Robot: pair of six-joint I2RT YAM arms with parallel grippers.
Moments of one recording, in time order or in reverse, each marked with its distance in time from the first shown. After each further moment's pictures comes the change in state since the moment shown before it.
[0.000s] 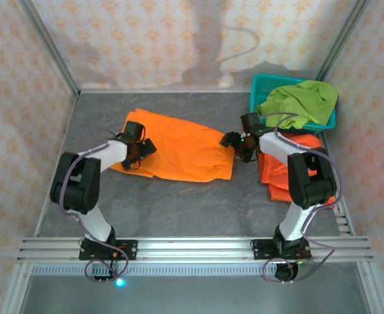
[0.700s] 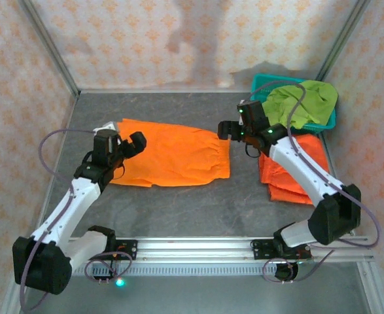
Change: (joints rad) left arm 0.000 -0.681 -0.176 0.068 0.030 0.223; right arm 0.169 -0.372 0.116 -0.174 0.389 -0.434
